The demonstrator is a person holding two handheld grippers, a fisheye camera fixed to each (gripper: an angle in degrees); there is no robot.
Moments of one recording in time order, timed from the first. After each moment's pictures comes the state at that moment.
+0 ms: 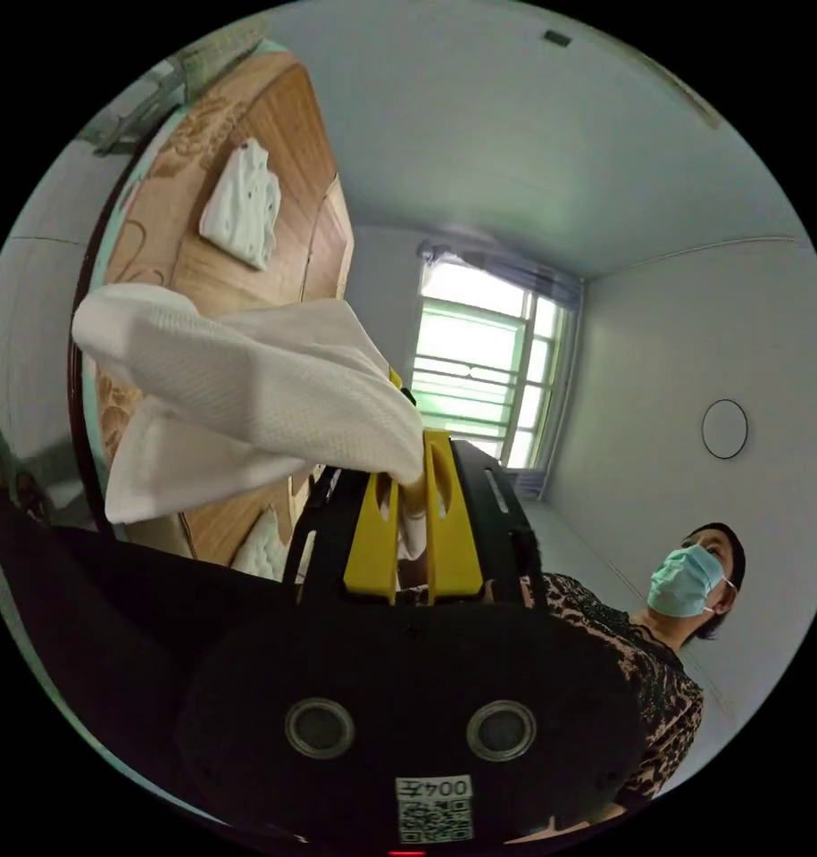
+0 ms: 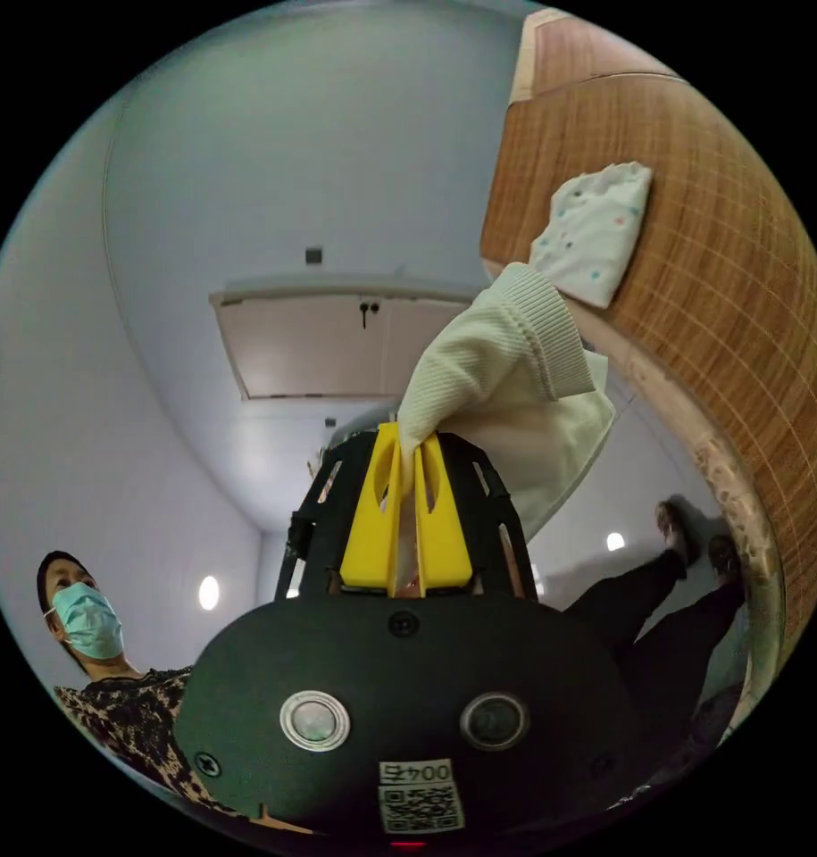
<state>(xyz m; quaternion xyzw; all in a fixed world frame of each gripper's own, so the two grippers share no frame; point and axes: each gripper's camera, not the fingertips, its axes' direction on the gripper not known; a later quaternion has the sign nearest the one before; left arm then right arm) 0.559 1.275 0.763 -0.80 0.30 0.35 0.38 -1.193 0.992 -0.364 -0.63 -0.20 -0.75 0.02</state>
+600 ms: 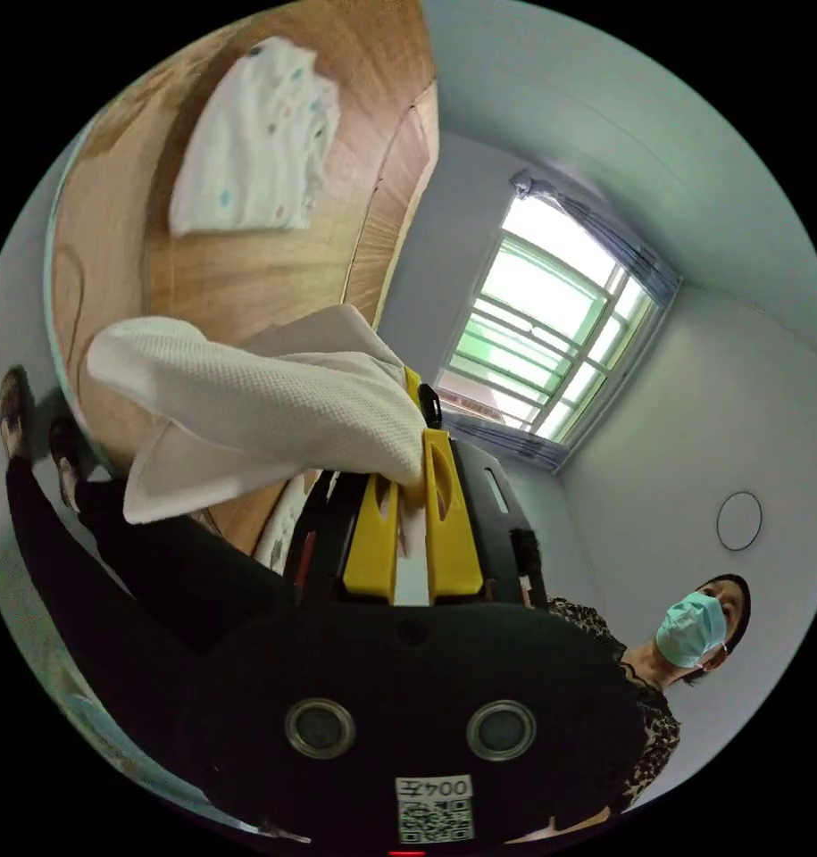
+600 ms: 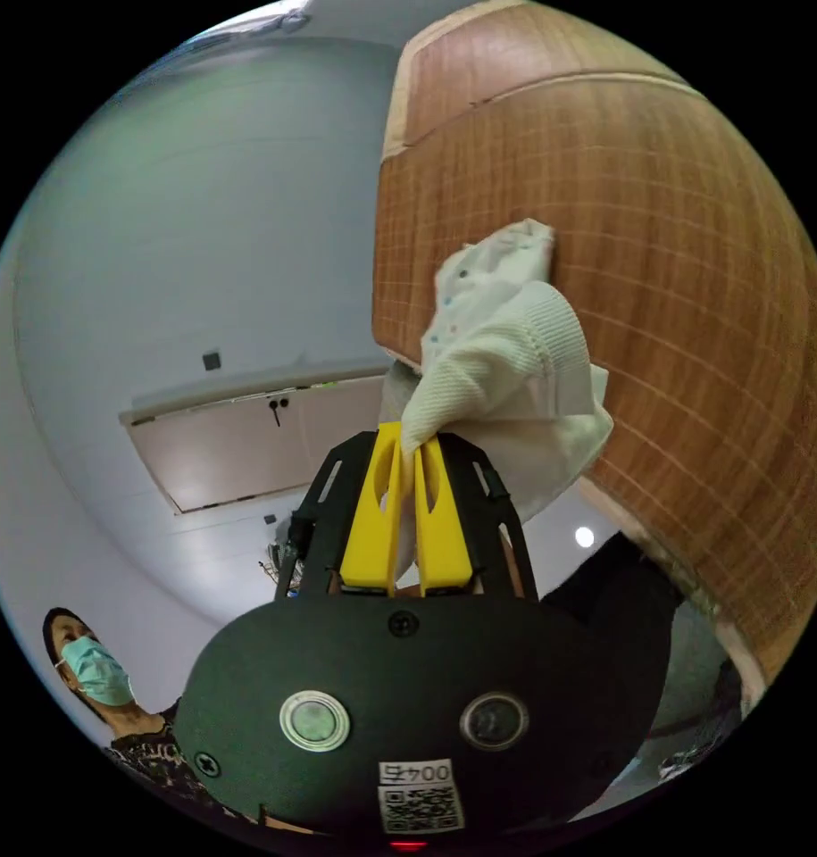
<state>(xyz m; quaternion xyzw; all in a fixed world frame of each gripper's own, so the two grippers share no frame) 0.827 1.639 0.917 -0.85 0.17 0.41 0.29 -1.366 1.234 -0.444 -0.56 -0.20 -0.79 0.14</state>
